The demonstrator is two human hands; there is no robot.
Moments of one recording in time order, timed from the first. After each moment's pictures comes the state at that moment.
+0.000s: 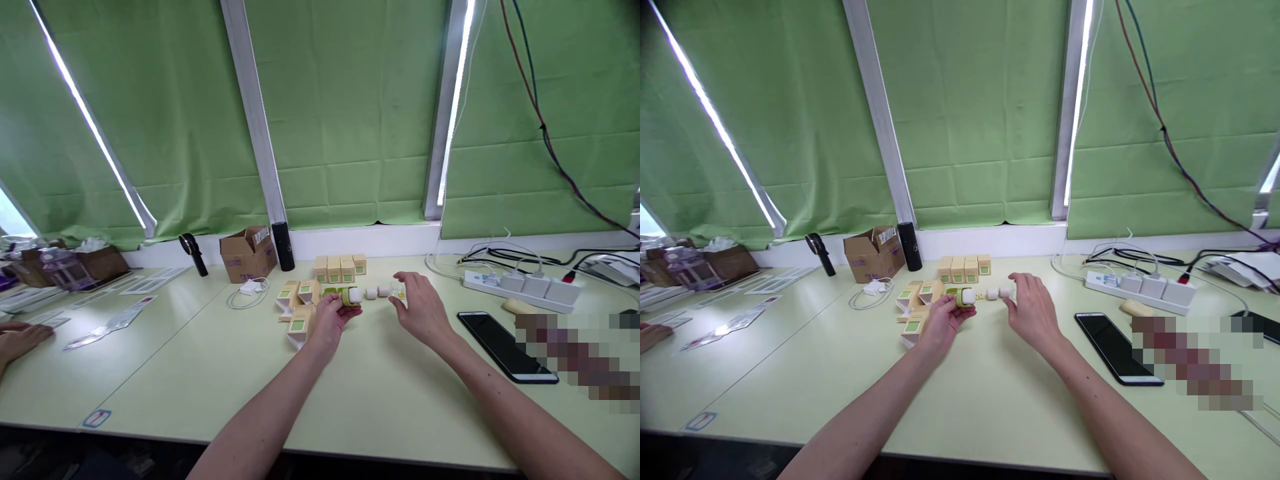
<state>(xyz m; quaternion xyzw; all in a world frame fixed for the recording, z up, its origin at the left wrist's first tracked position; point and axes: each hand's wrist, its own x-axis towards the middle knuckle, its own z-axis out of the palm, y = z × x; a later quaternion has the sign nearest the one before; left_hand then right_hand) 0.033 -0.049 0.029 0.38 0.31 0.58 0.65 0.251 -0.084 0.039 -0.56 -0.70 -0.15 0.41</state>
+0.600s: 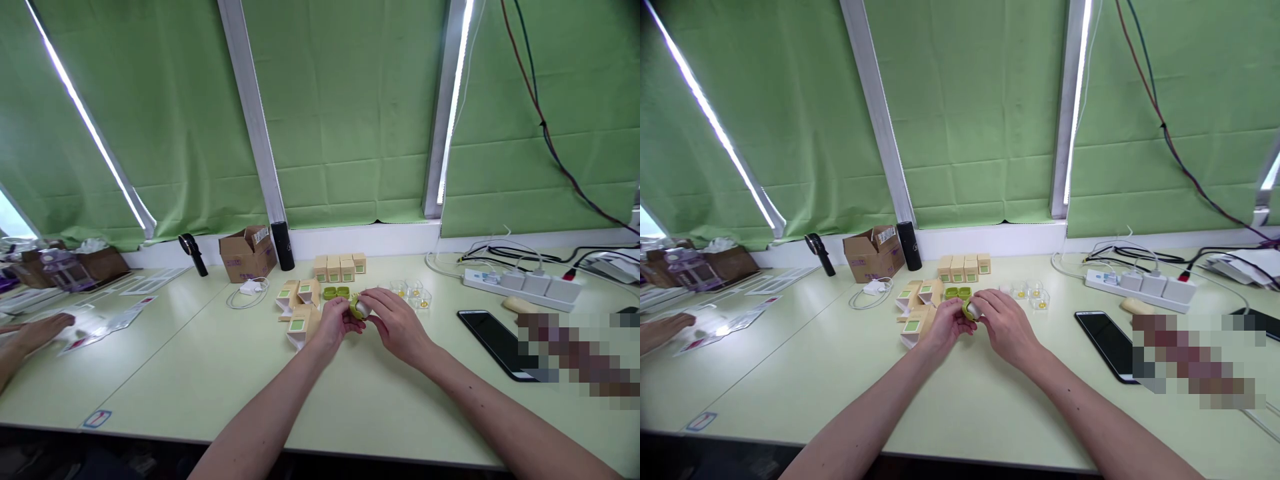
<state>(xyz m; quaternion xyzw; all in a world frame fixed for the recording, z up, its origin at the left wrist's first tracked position) 0.037 -0.055 0.030 0.45 0.35 0.48 0.66 0.210 -0.100 0.030 -0.37 -0.81 -0.08 0.44</state>
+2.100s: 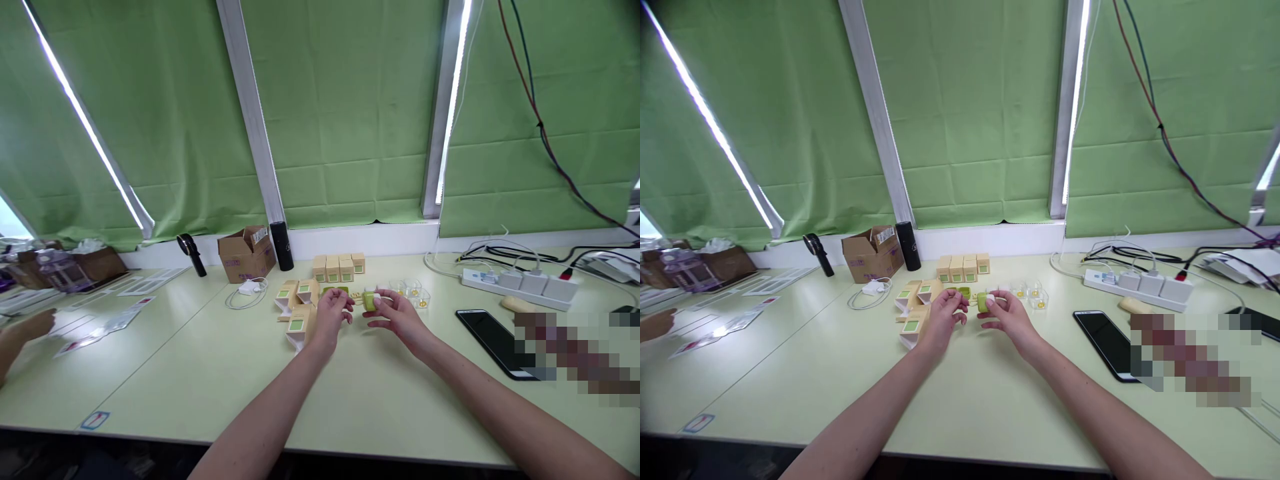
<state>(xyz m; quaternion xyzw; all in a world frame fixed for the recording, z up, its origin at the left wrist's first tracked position) 0.034 -0.059 0.037 0.50 0.33 0.57 0.56 0.209 -0.086 0.022 -0.40 -0.44 0.54 0.60</state>
